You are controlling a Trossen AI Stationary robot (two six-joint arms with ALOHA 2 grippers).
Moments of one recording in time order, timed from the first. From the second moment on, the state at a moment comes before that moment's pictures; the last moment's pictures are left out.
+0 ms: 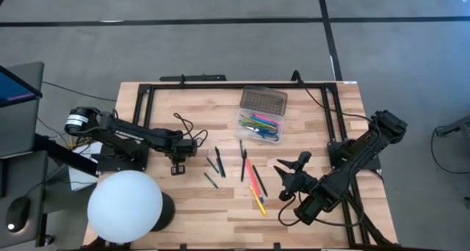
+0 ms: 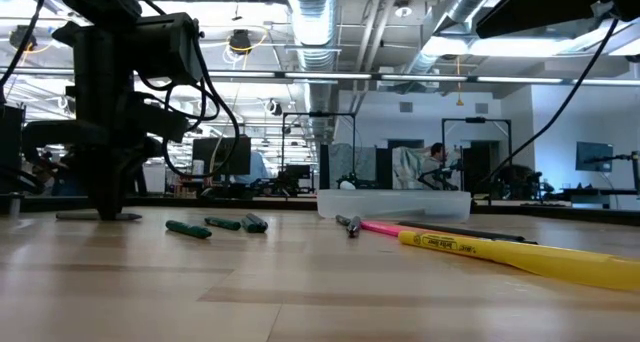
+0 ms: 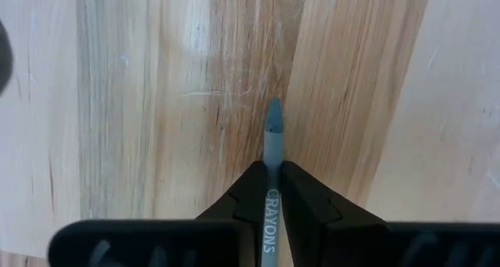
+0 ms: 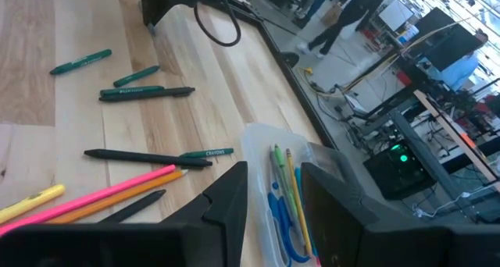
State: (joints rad) left arm -0.03 1.41 0.60 -0.62 -0.07 -0.18; right arm 0.79 1.57 1.05 -0.88 1.19 0.68
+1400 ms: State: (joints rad) left arm -0.10 1.41 0.72 0.03 -0.30 0.33; right arm 0.70 1.57 1.05 -0.88 1.17 0.67
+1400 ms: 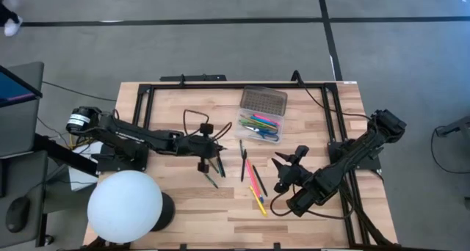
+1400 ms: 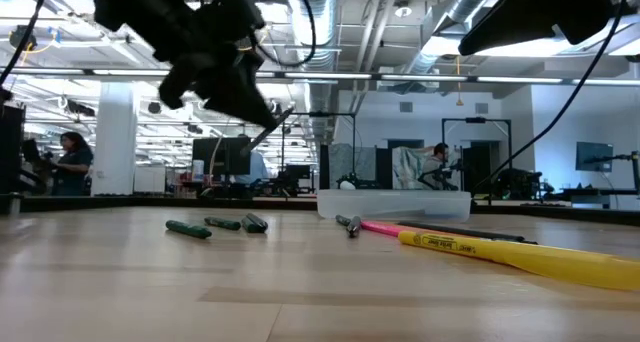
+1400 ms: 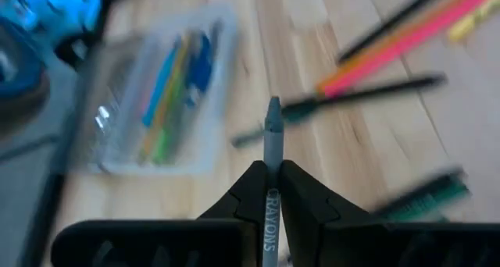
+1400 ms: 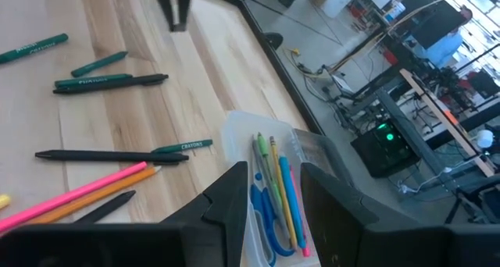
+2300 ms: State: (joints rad) left arm 0.12 1.83 0.86 0.67 -0.15 0.51; right arm 0.70 1.57 1.05 -0.89 1.17 0.67
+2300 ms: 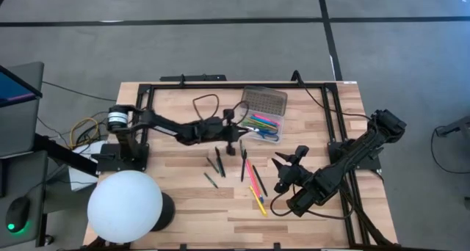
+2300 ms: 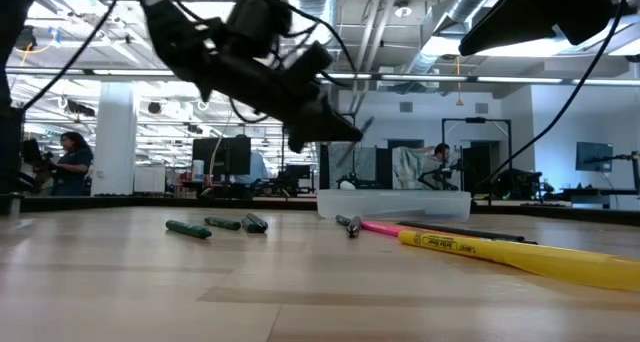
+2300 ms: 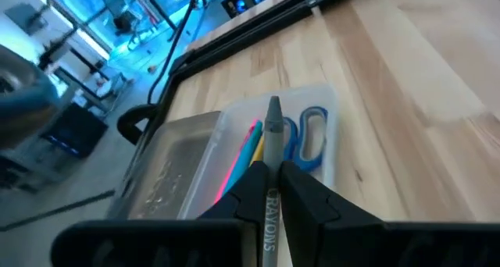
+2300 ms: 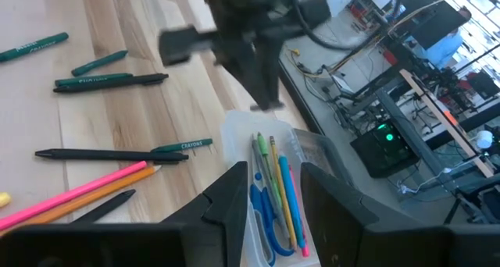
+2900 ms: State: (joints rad) left arm 0.16 2.08 1.35 0.10 -0.34 0.29; right arm 0.70 1.57 1.05 -0.89 1.12 0.67
